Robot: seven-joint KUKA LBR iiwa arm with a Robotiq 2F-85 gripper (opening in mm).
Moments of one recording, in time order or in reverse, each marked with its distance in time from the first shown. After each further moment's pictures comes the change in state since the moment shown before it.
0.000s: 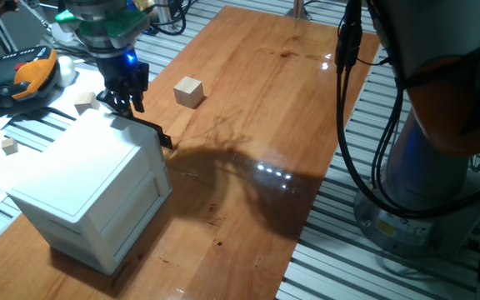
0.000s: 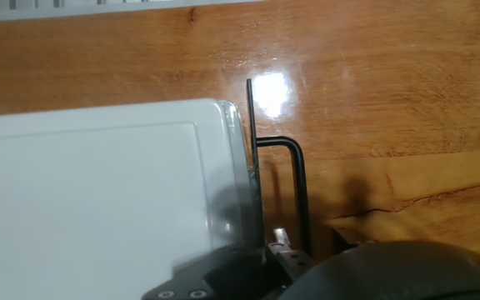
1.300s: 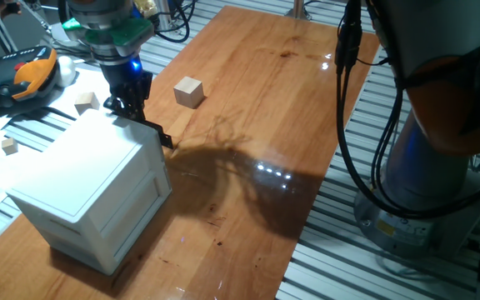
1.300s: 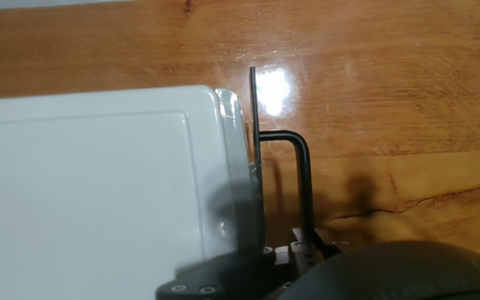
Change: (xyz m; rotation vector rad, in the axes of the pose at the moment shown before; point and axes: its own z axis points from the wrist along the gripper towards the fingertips) arm 0.002 -0.003 0.012 -0.001 0.005 -0.020
